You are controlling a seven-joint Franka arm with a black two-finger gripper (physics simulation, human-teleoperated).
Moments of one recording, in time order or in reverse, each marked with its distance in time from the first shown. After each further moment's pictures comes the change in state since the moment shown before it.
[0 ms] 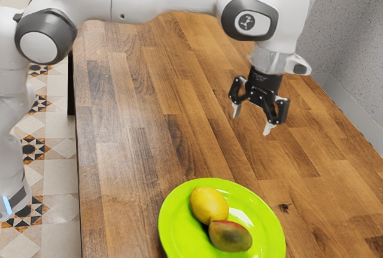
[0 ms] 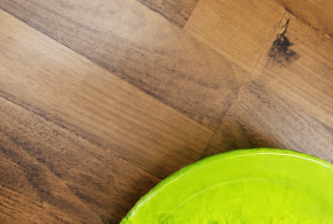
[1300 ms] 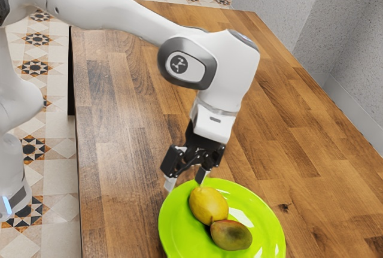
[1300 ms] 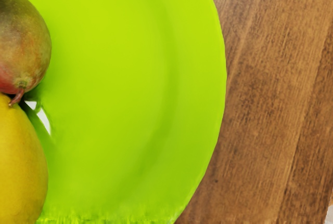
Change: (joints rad) arm -0.310 -0.336 -0.010 -0.574 -0.036 0.162 1.423
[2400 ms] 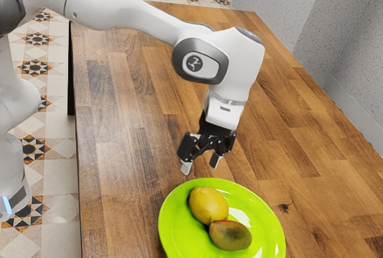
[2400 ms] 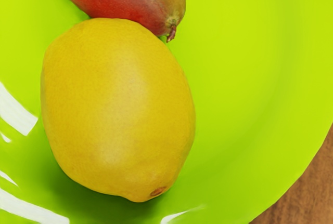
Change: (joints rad) arm 0.120 0.047 0.004 0.008 0.038 0.042 0.161
